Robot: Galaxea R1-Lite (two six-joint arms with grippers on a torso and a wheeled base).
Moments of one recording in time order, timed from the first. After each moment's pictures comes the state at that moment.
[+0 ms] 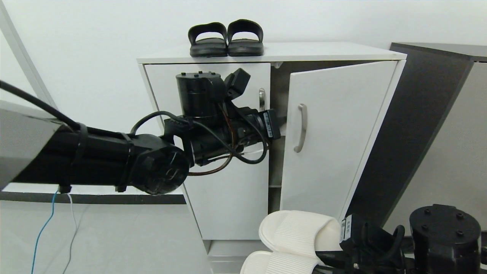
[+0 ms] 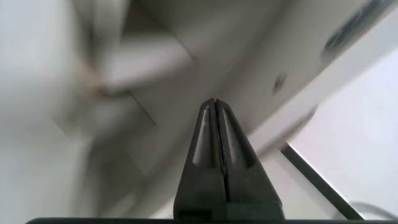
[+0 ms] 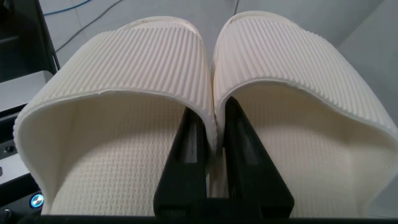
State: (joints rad) left arm -0.66 1.88 -1.25 -0.63 -0.30 -0.39; right arm 0.86 1.58 -0.33 -0.87 0.22 -0.19
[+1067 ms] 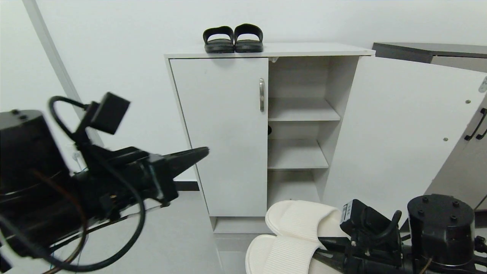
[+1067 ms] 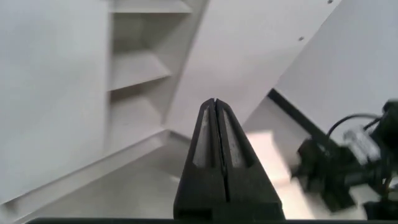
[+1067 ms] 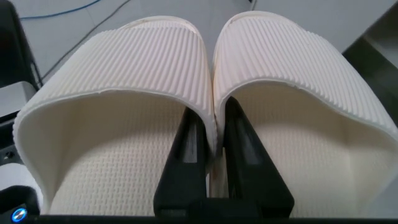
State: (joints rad) left arm -0.49 1.29 -0.57 -0.70 -0.23 -0.25; right arm 0.79 1.60 -0.36 -0.88 0.22 -0.18
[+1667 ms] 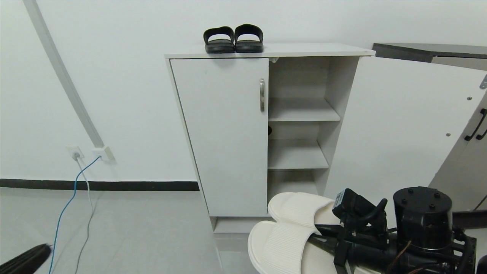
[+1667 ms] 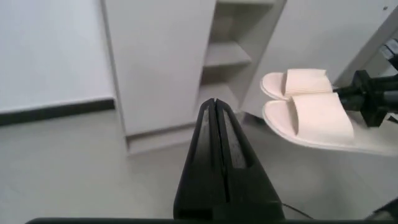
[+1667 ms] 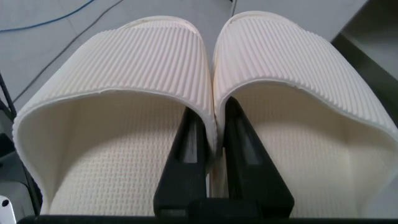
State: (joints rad) left arm -0.28 0.52 -0.28 -0.13 -0.05 -0.13; right arm 0.73 1.69 -0.39 -0.96 0.22 -0.18
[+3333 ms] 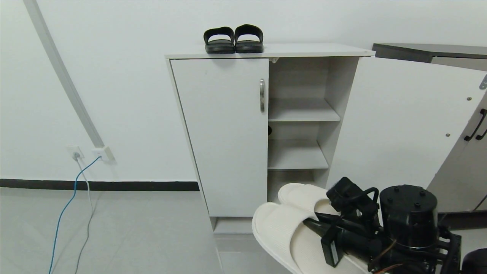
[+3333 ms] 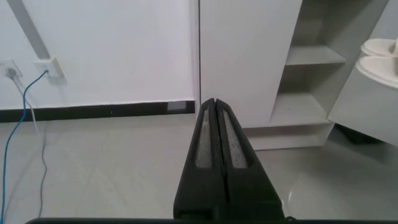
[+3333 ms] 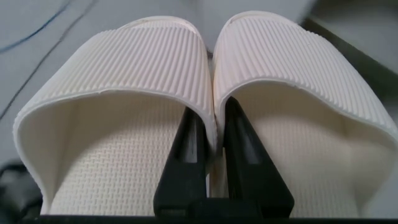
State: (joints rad) left arm 0.00 0.00 0.00 0.00 -0.02 0.01; right arm 0.79 1.73 -0.45 -0.96 -0.06 0.00
